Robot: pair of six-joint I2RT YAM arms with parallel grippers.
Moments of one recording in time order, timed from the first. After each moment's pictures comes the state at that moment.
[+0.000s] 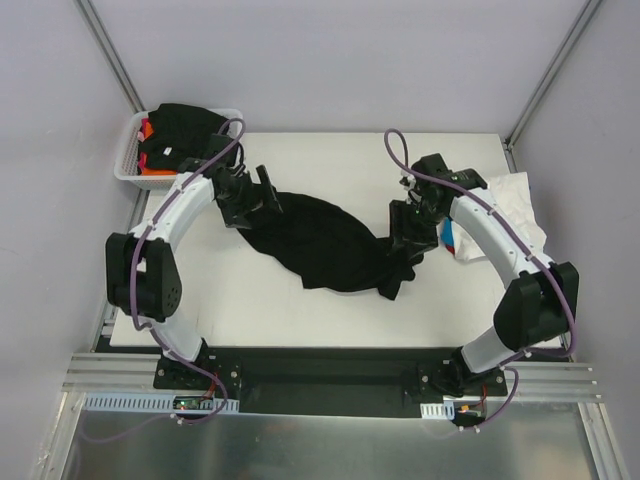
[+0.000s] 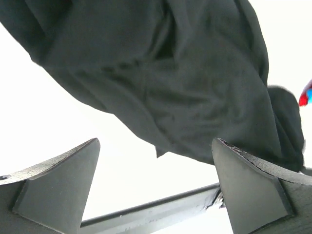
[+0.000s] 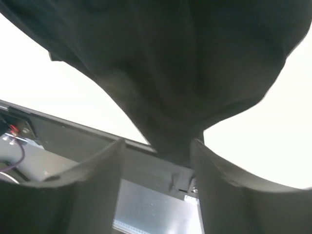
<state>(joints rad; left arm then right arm) -0.19 1.73 1.45 -0.84 0.31 -0.59 0.36 1.56 1.41 -1.14 -0.25 0.30</state>
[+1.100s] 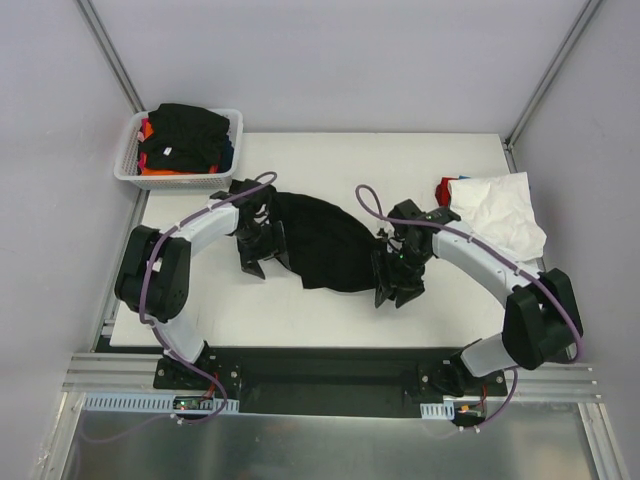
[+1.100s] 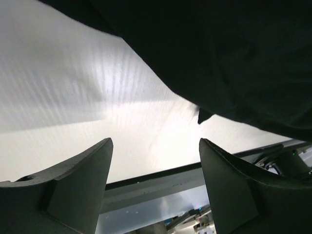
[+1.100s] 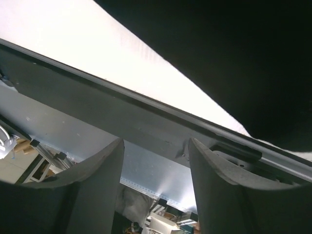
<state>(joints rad) -0.34 1.71 1.13 -0.83 0.34 -0.61 0.54 1.48 1.10 -1.12 -0.38 0.35</state>
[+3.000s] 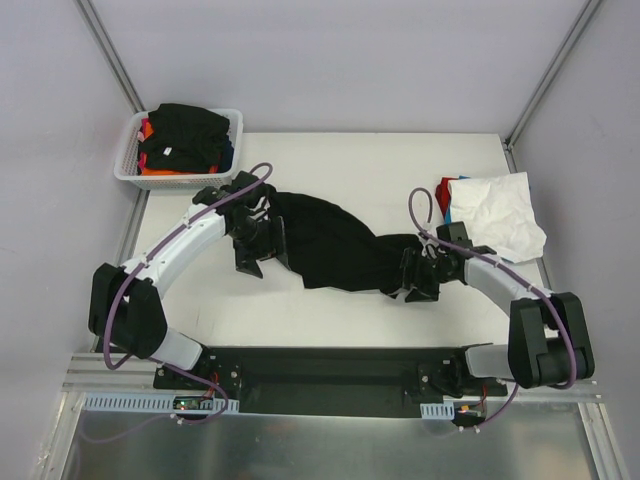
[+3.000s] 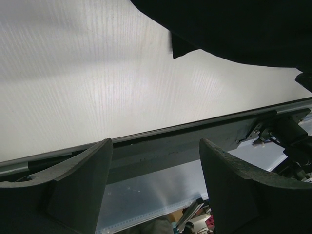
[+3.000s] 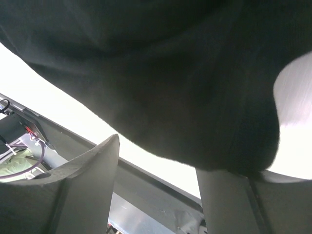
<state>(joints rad) -0.43 1.47 1.19 -1.05 0.33 -0.62 0.19 1.31 0.63 -0.55 -0.52 0.39</state>
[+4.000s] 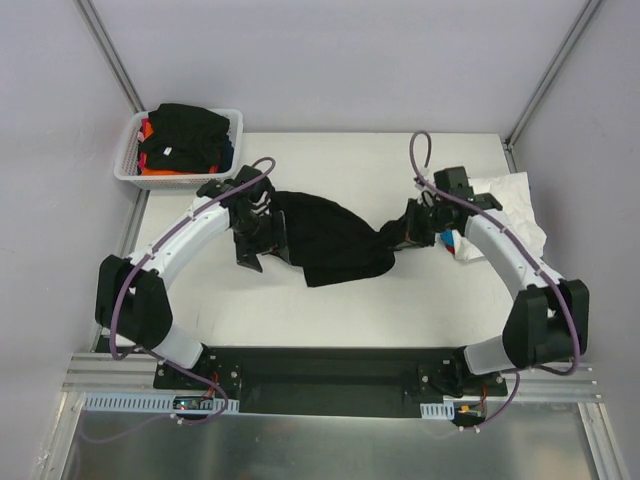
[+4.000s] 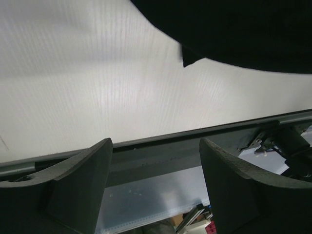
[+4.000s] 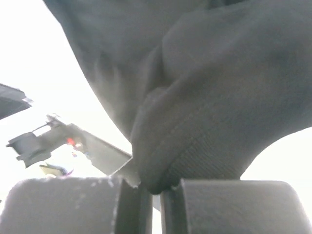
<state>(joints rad) -0.43 1.50 1.23 -1.08 0.28 -0.62 0.24 1.46 1.07 -0.72 -0.50 0.41</state>
